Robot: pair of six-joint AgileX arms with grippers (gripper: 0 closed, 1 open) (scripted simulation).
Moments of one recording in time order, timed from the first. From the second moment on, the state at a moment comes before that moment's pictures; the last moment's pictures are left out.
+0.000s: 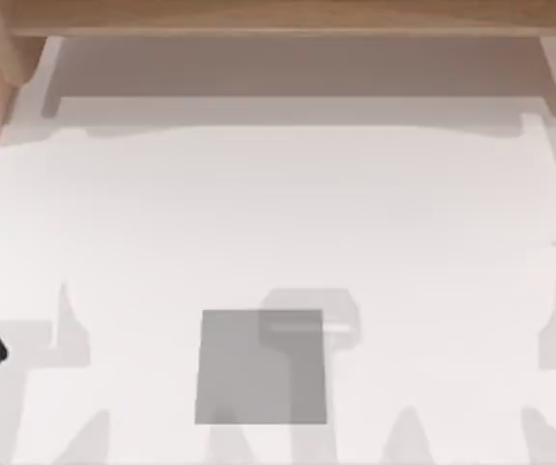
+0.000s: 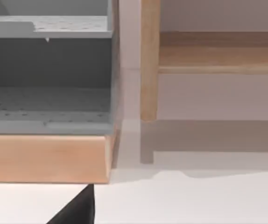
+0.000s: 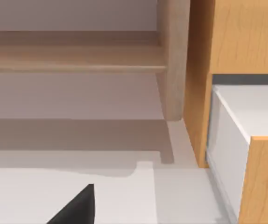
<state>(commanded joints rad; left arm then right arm) 0.00 0.00 0.00 0.00 0.00 0.00 0.00 0.00 0.00 0.00 0.00 0.00</state>
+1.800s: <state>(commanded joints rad) 0.00 0.00 0.00 0.00 0.00 0.00 -0.37 2.46 2.33 -1.29 0.02 -0.07</state>
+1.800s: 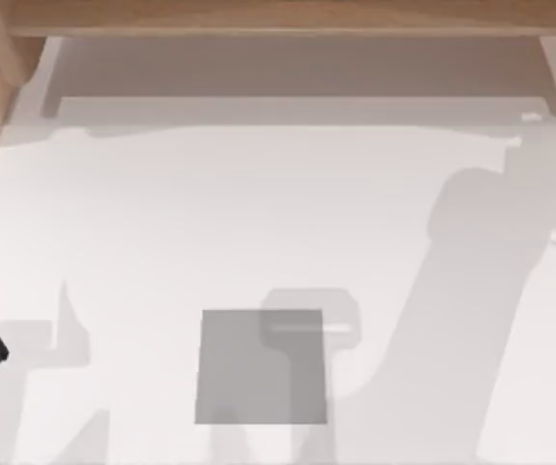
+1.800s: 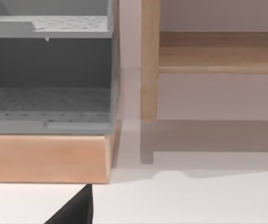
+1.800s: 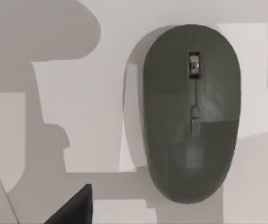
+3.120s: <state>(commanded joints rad) 0.00 0.00 0.00 0.00 0.00 0.00 -0.38 2.57 2.43 -1.35 -0.01 -0.09</state>
